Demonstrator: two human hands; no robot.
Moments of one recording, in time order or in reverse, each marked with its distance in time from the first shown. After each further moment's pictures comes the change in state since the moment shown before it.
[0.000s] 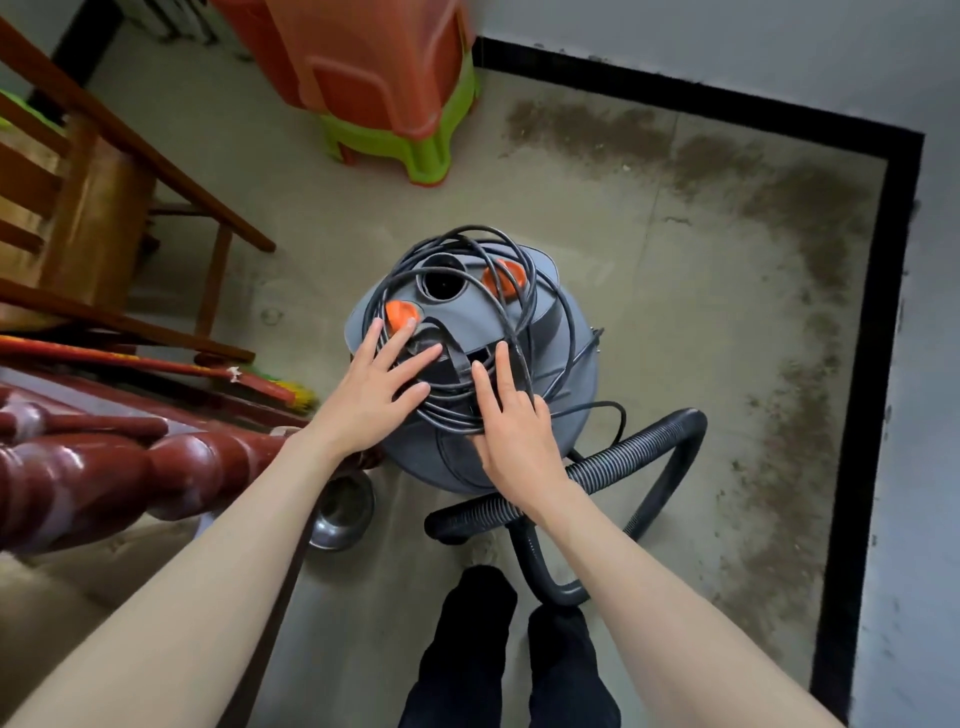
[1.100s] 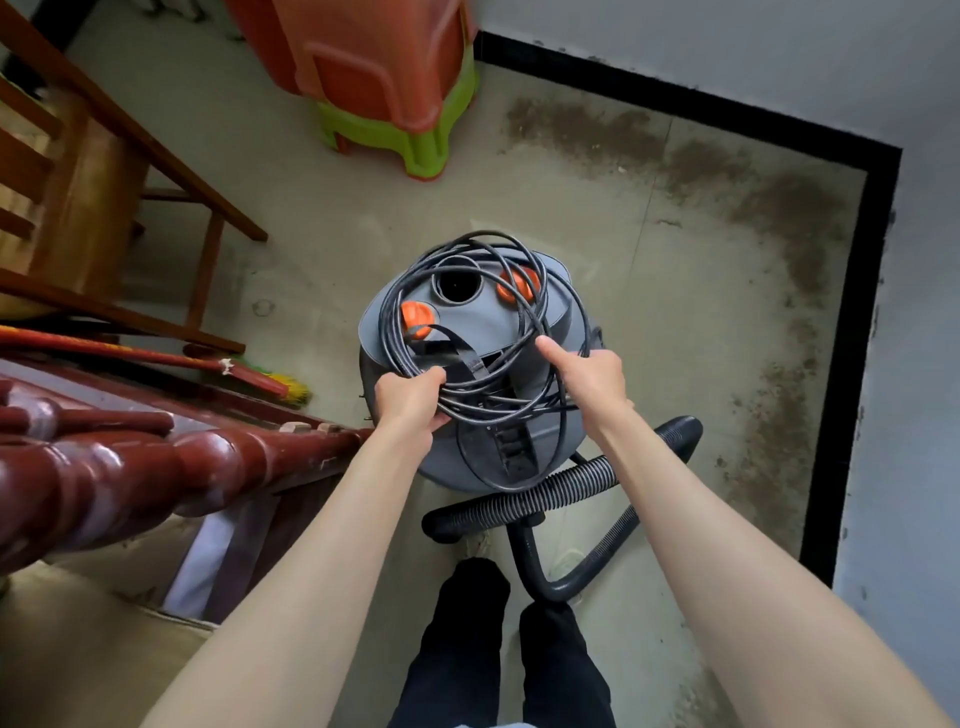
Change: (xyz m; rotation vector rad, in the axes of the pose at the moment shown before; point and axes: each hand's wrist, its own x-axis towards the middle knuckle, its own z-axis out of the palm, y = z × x) left_hand 0.010 0.068 0.005 -1.260 0.428 -0.946; right_hand 0.043 0.039 -0.047 0.953 0.152 0.859
